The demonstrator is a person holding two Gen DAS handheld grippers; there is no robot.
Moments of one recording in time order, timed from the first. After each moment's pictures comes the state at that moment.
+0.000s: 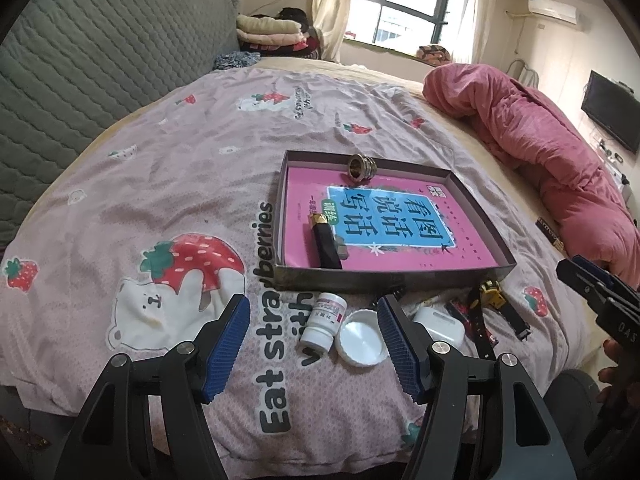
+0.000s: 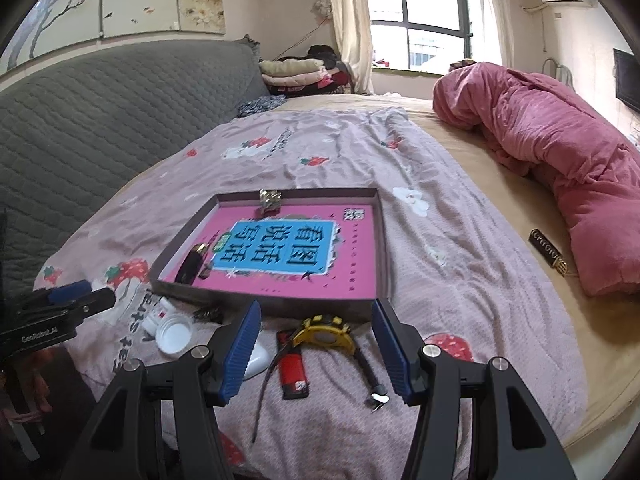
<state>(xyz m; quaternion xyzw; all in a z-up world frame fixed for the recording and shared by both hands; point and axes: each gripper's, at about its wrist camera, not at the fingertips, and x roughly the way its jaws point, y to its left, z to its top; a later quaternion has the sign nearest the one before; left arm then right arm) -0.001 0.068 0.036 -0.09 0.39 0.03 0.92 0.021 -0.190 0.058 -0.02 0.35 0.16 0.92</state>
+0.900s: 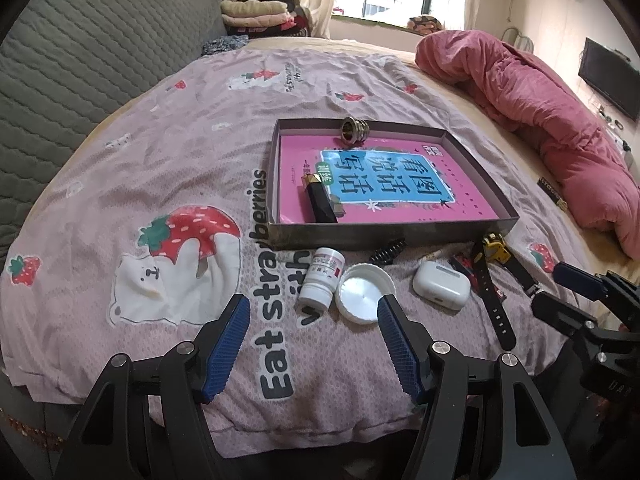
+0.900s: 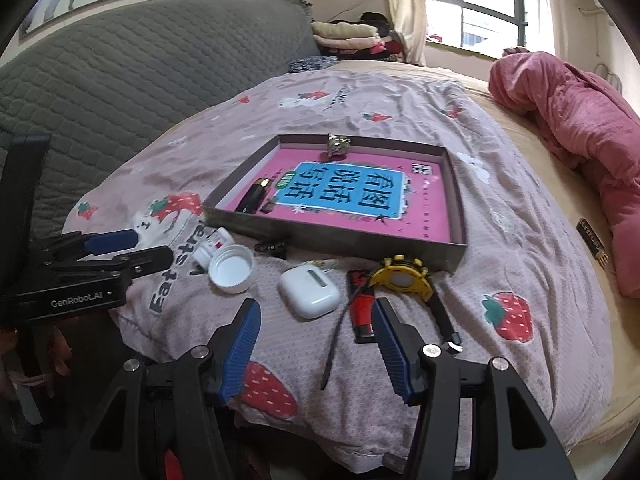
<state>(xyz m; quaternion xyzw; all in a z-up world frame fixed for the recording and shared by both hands) -0.011 0.056 0.021 -0.05 0.43 0.02 0.90 -0.009 -0.147 0.033 -0.06 0.40 0.24 0.88</state>
